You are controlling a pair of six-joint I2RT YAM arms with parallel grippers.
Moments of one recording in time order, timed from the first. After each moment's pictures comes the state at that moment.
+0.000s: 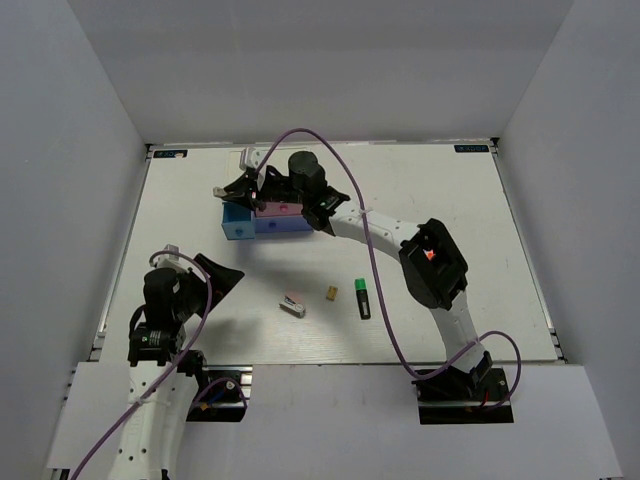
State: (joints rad) left arm 0.01 0.39 0.43 -0.59 0.32 -0.83; right arm 0.86 2.14 1.76 0.46 -0.66 -0.22
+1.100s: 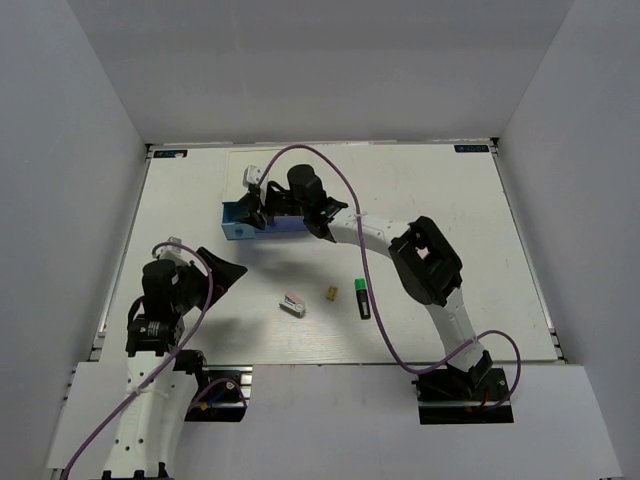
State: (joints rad) left arm 0.01 0.46 0.48 -0.58 0.37 -0.82; right arm 0.84 2.20 1.69 0.41 -0.66 -0.27
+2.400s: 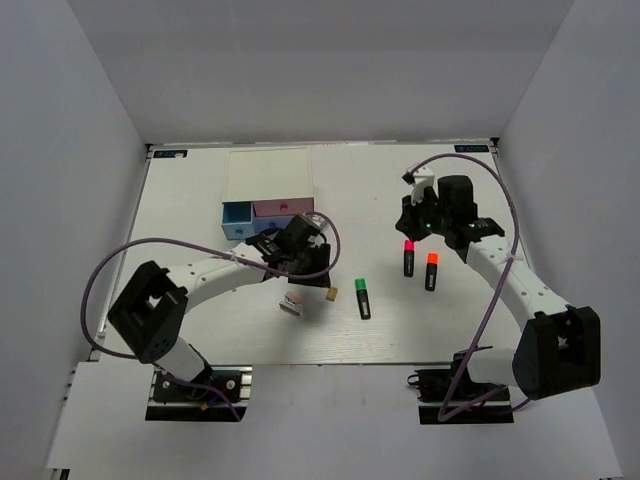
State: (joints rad) left arm -0.77 1.53 0.99 -0.39 0.11 -0.56; right arm 0.29 1.28 0.95 -0.30 -0.37 -0.15
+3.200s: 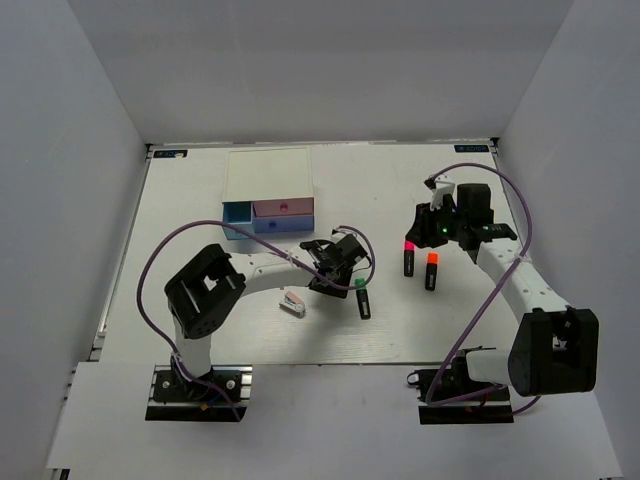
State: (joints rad) left arm -0.99 1.86 1.22 -0.52 -0.25 -0.63; right arm 0.12 1.28 0.89 -0.36 -0.46 -0.08
